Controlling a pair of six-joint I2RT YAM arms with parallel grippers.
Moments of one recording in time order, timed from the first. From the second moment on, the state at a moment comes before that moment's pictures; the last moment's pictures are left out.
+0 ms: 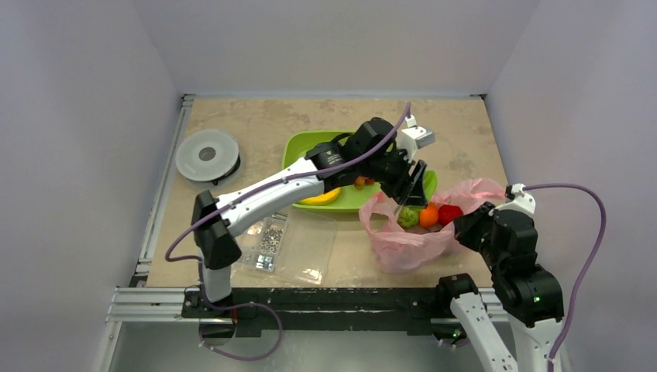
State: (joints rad) left arm -1.05 1.92 1.93 -0.51 0.46 -0.41; right arm 0.17 0.42 1.00 -1.12 0.19 0.61
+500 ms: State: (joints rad) left arm -0.94 1.71 1.76 -0.69 -0.44 -0.07; right arm 0.17 0.41 0.99 -1.11 0.19 0.61
